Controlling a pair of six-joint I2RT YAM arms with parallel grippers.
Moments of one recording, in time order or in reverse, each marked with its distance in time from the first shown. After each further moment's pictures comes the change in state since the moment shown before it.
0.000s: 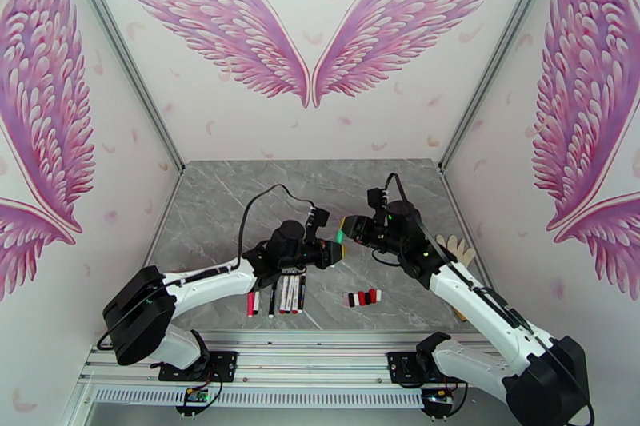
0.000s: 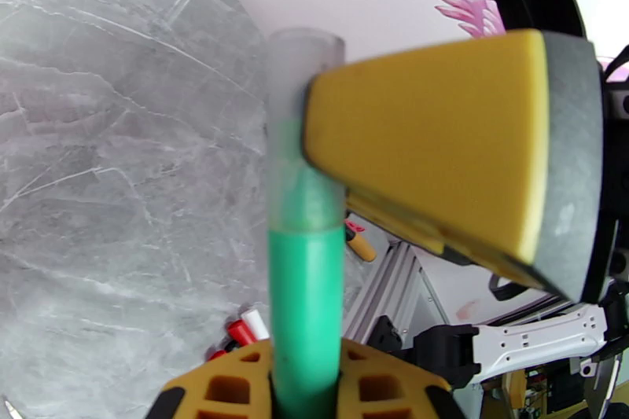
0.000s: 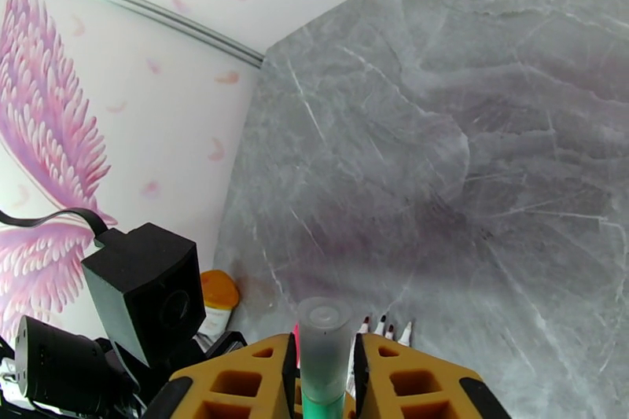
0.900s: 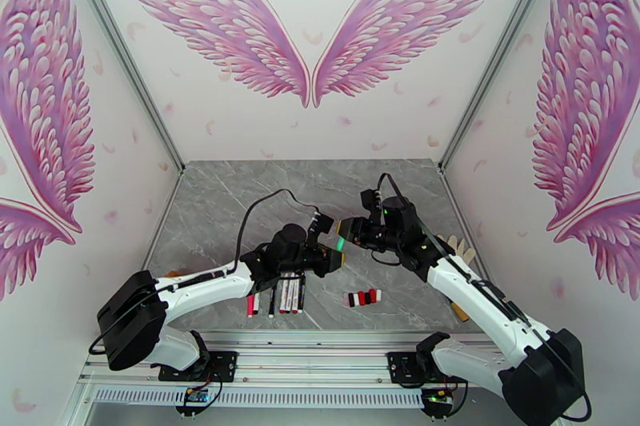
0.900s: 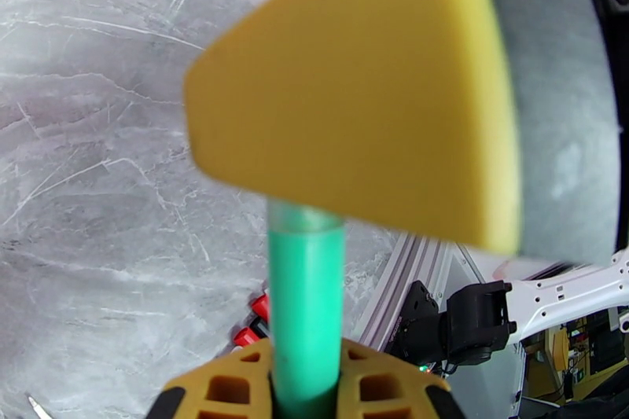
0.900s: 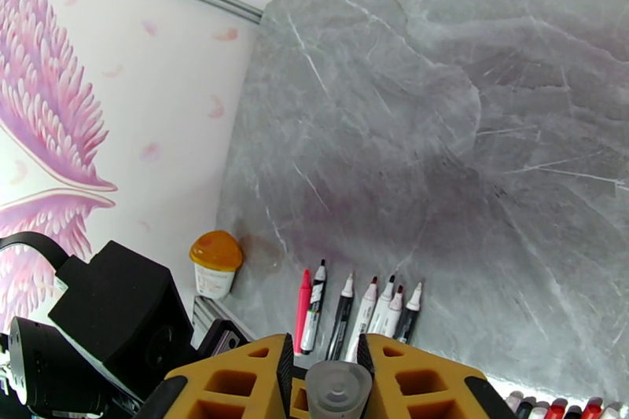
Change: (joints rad) left arm -0.032 -0.039 0.000 -0.077 -0.016 0.121; right arm 0.001 0.048 0.064 -0.097 -0.090 -0.015
